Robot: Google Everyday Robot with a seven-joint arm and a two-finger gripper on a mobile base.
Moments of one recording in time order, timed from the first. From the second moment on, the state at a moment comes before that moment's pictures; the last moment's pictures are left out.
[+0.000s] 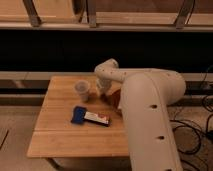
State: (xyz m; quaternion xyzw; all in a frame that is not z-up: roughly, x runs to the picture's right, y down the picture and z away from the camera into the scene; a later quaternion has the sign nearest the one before) arm -0.028 0.020 0.960 -0.25 0.06 0.46 0.85
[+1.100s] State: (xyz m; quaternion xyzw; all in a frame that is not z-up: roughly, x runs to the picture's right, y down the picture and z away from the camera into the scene) arm -0.075 -0.072 0.980 -0.23 -0.08 0.19 0.95
